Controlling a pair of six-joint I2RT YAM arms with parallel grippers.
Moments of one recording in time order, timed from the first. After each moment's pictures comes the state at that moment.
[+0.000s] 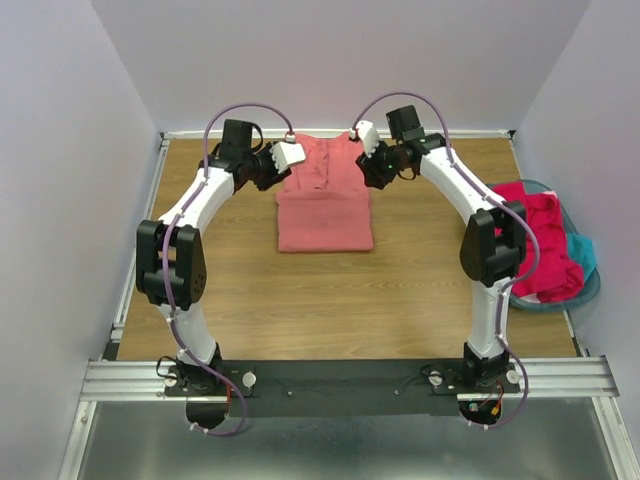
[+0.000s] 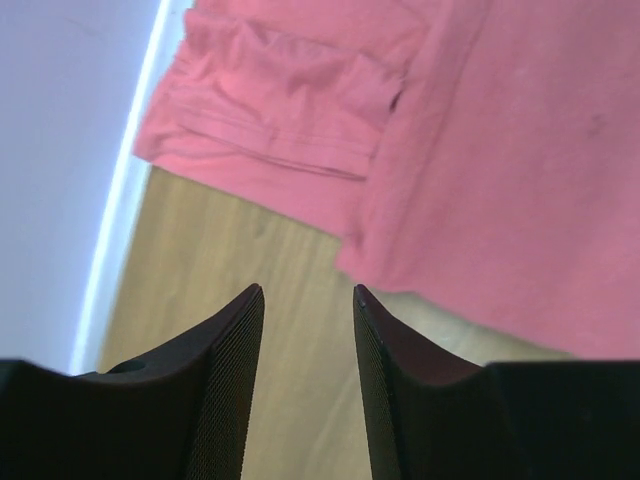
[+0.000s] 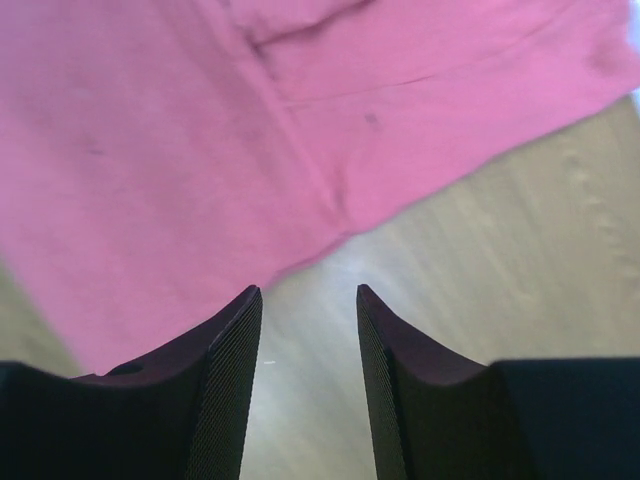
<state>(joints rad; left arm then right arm) -0.19 1.84 1.53 -0.41 0.51 0.96 0.36 2.10 1.91 -0.69 -0.34 -0.64</state>
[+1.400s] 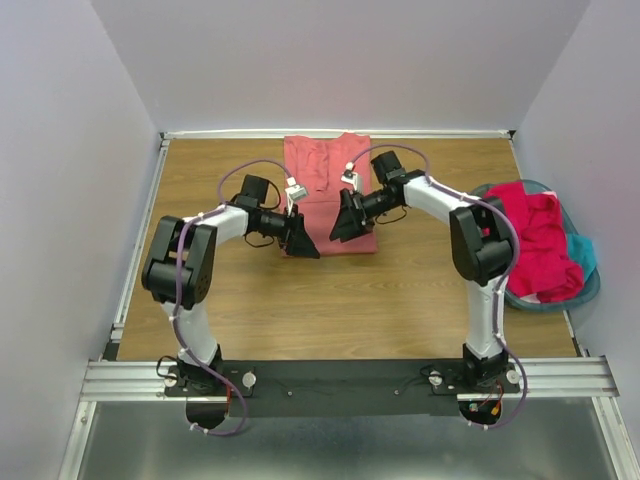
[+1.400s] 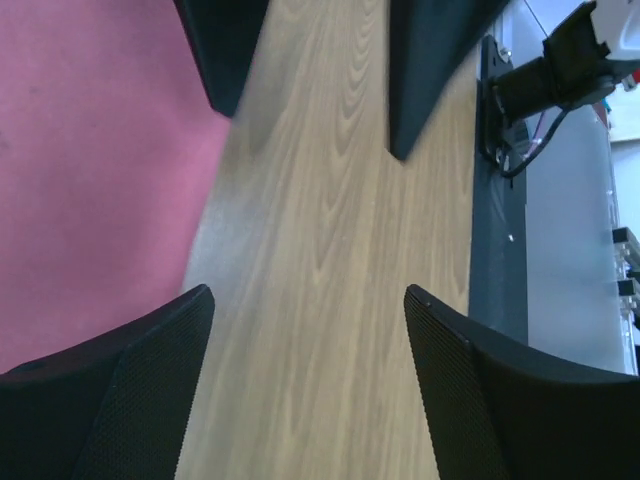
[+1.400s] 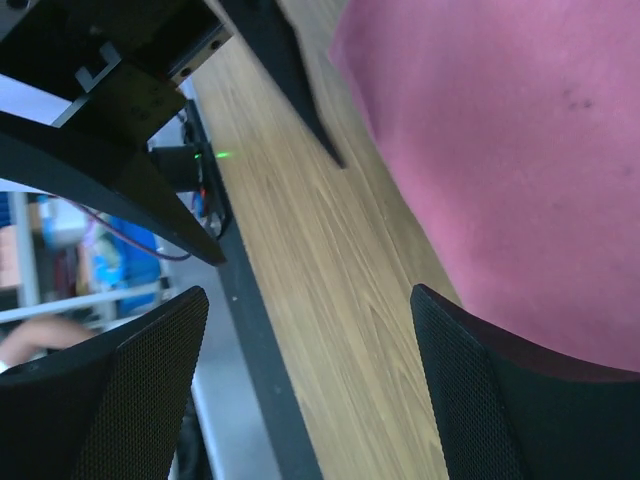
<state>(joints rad) -0.25 1.80 1.07 -0.26 1.19 0.24 0.40 2.09 1.55 -0.59 -1.05 0.10</state>
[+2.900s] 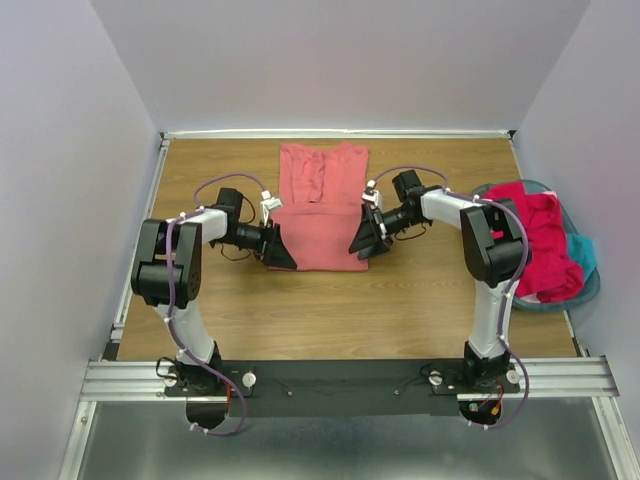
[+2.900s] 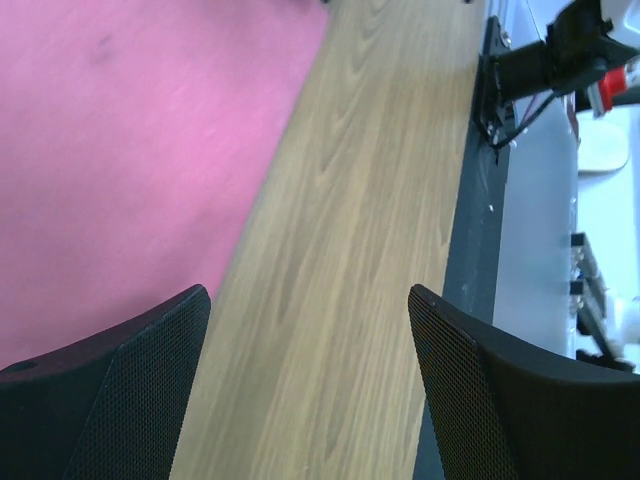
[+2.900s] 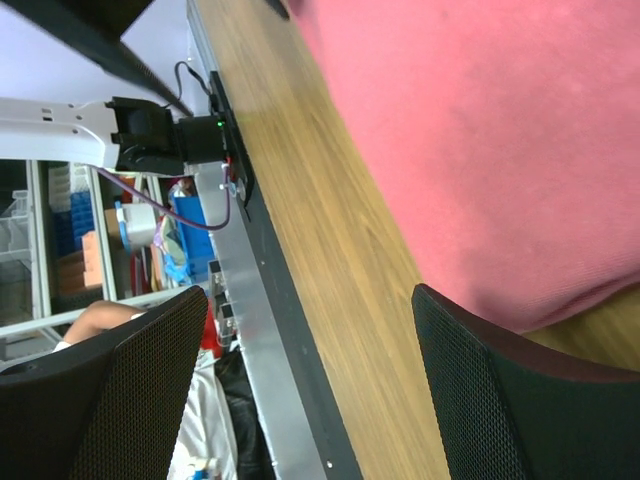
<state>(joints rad) -0.12 1.80 1.01 -0.54 1.21 0.42 0.31 2.04 1.32 -0.57 -1.15 0.08</state>
